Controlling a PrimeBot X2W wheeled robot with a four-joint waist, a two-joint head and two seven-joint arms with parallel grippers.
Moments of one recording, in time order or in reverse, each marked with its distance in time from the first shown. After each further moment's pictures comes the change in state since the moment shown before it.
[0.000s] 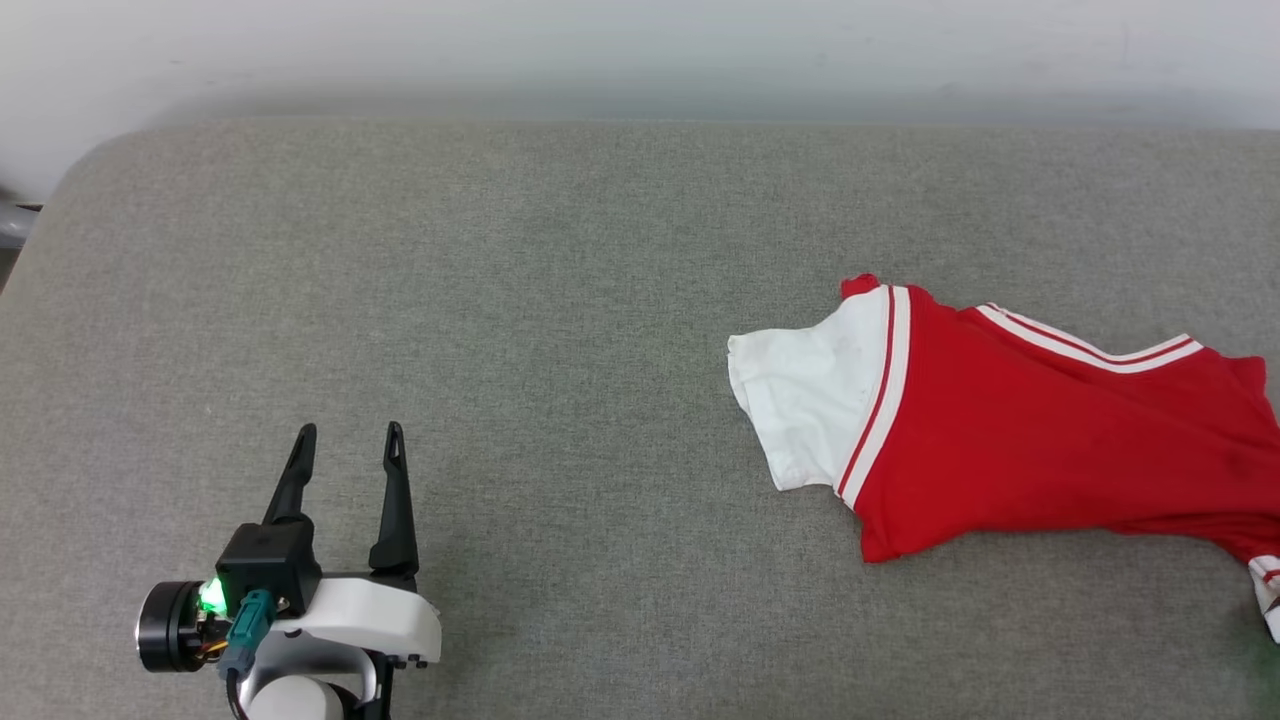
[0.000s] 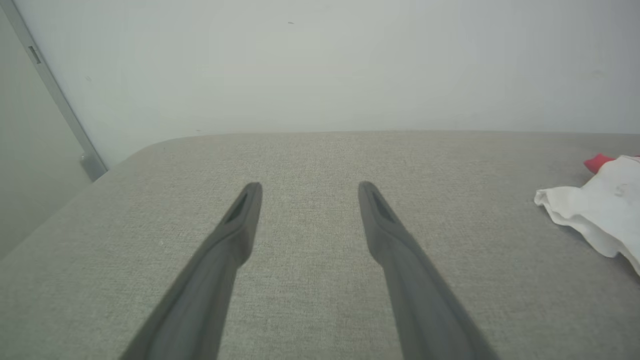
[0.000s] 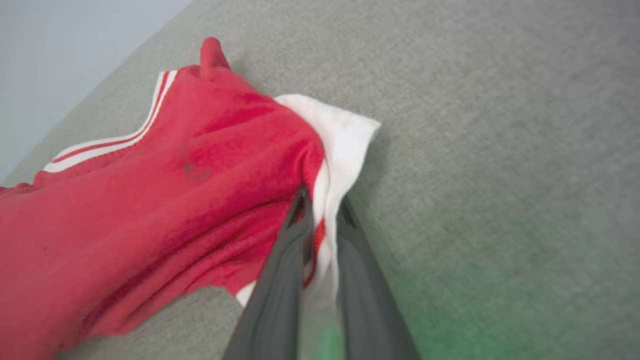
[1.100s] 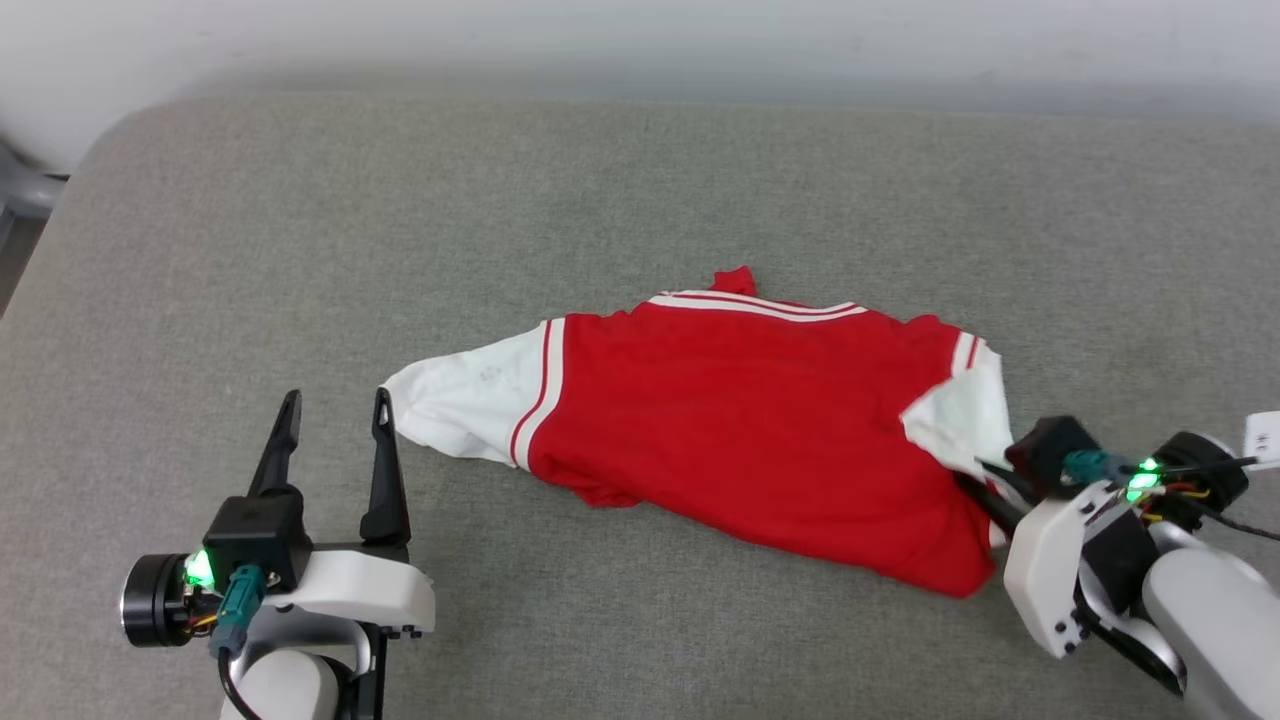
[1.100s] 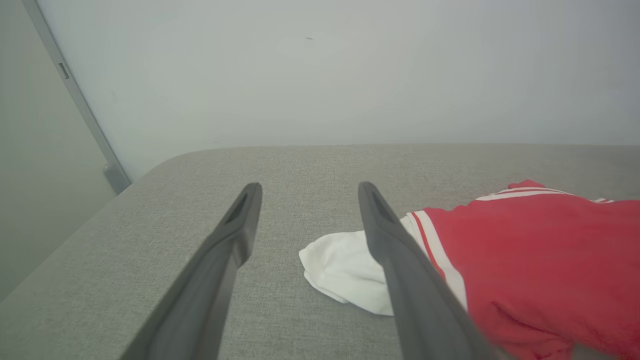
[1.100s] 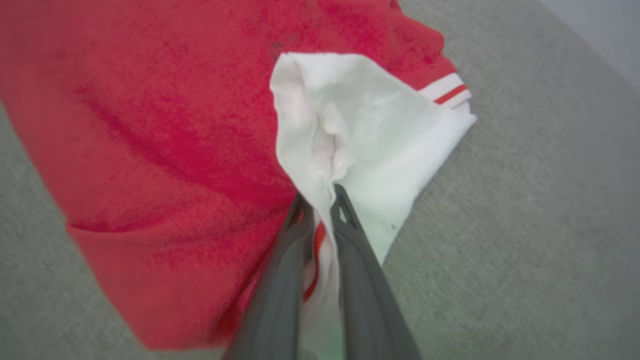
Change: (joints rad) left arm -0.047 0.109 -0.124 -0.040 -0.109 0.116 0.000; right arm -0.150 -0.196 0.947 -0.465 -0.332 0.000 0.177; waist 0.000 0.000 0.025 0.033
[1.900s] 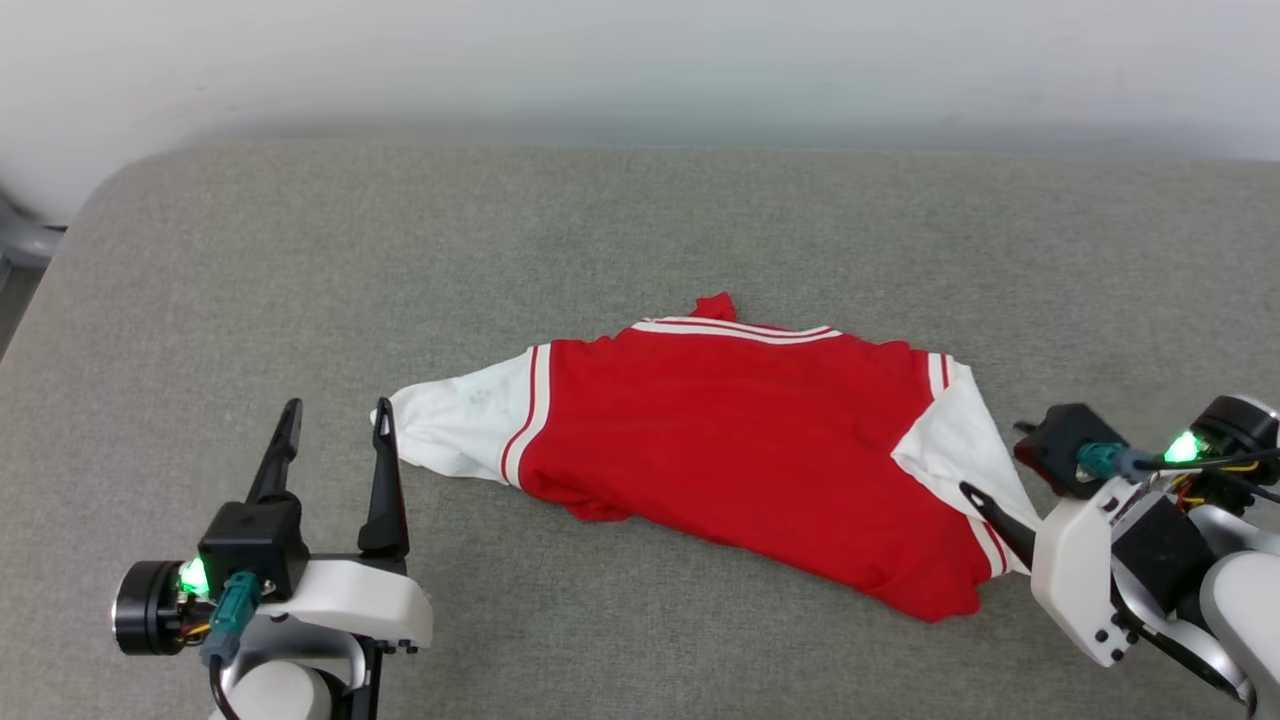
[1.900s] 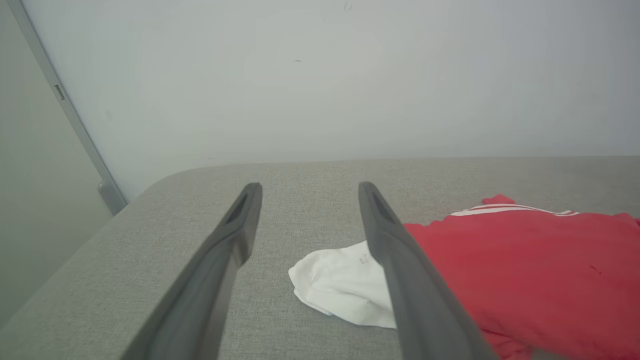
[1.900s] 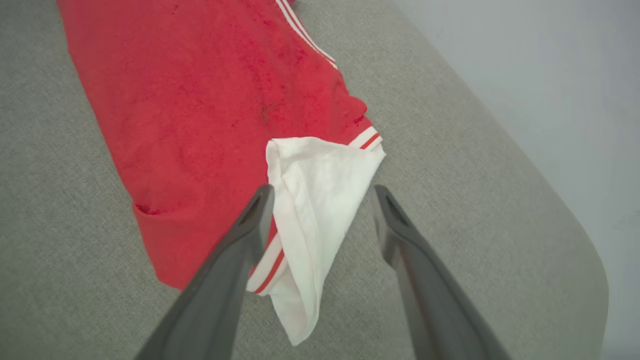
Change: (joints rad) left arm -0.021 0.198 -0.215 -0.079 -0.203 0.202 0.000; right arm 0.080 -0.114 -0.118 -0.377 -0.052 0.000 0.242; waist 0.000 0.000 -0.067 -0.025
